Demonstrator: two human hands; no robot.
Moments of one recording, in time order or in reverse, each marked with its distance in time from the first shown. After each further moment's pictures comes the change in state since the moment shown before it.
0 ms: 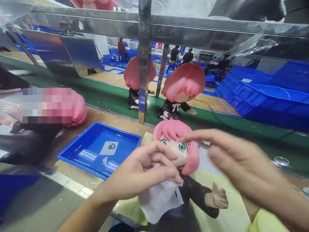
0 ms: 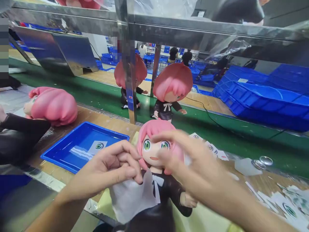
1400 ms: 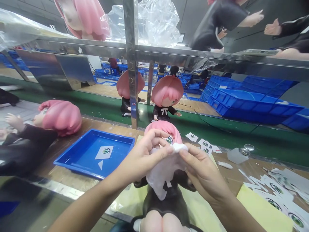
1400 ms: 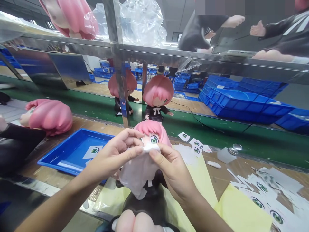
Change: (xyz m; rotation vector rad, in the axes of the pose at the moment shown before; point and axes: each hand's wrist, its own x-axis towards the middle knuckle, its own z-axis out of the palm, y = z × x) left_hand 0.008 0.001 0.035 0.334 0.079 0.141; right_hand -0.057 0.027 0.057 0.762 0.104 0.148
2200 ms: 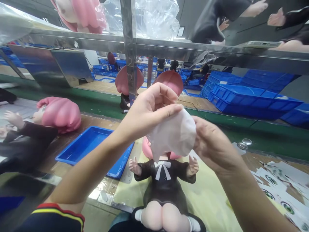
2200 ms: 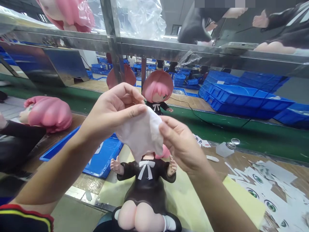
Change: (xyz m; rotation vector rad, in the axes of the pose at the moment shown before) left_hand 0.054 0.059 -0.006 0.069 0.017 0.469; right_hand 0.019 -0.045 0.000 -0.058 -0.055 -0.096
